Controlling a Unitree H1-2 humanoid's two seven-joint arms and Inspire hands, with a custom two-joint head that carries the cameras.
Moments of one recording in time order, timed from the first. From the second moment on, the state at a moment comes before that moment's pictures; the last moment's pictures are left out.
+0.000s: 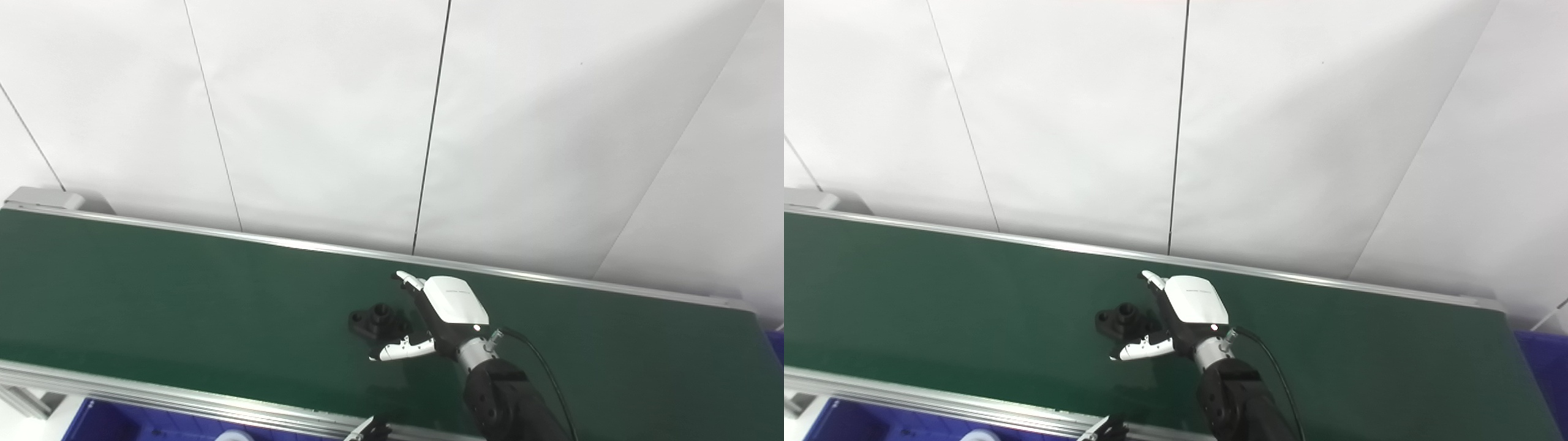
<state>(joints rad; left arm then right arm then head) 0.44 0.06 -0.33 0.01 0.16 -0.42 -0.12 -0.39 -0.04 0.47 0.29 -0.96 0.14 0.11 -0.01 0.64</state>
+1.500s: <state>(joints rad) 0.48 0.06 -0.34 -0.09 0.18 -0.34 -0.13 -0.40 -0.09 0.58 0.30 -1.03 0.23 0.03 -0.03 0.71</state>
